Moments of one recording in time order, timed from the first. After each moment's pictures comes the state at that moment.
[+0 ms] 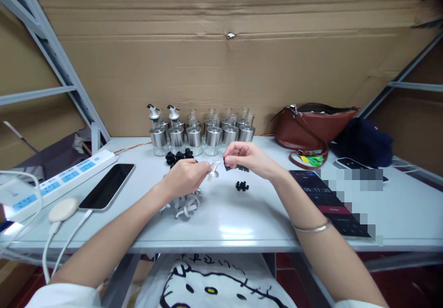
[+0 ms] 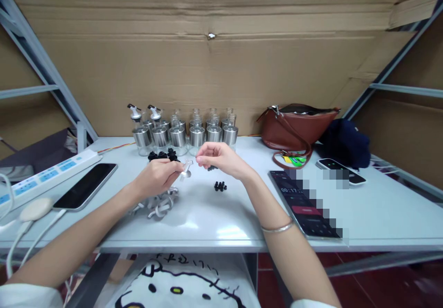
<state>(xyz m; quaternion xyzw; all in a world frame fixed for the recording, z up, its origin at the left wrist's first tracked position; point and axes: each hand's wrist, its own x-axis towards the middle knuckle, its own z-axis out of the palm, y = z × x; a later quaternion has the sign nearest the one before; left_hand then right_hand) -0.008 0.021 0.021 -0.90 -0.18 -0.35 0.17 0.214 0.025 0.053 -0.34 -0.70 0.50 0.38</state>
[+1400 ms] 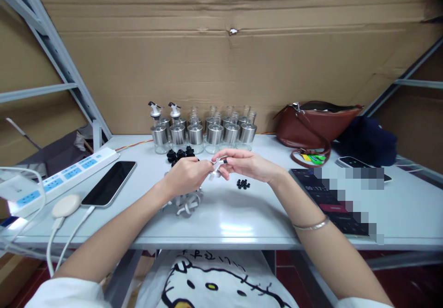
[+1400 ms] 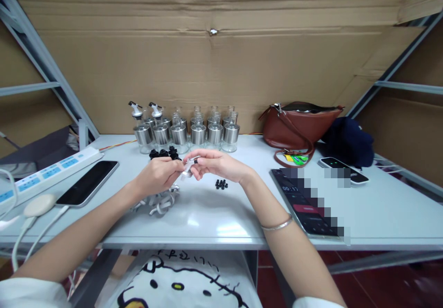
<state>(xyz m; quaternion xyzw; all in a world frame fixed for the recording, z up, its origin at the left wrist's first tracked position) -0.007 0.019 0.022 -0.90 -0.14 -0.35 0.21 0.212 0.026 0.040 -0.14 -0.65 0.69 0.27</state>
